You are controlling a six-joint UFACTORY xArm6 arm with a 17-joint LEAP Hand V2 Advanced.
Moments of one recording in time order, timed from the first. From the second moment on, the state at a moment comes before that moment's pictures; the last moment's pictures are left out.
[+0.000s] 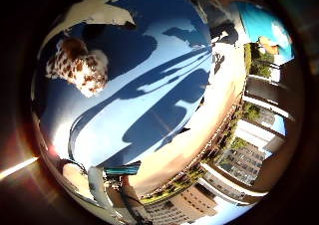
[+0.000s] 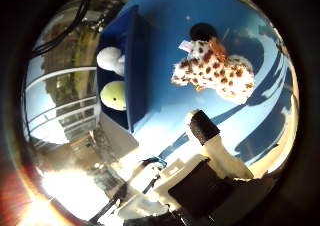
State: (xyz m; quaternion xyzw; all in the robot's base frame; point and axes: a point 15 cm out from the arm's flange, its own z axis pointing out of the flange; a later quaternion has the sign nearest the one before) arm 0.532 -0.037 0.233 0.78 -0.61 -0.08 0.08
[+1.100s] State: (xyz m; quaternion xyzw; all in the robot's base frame) arm 0.532 -0.002 0.167 0.79 -0.59 -0.09 0.15
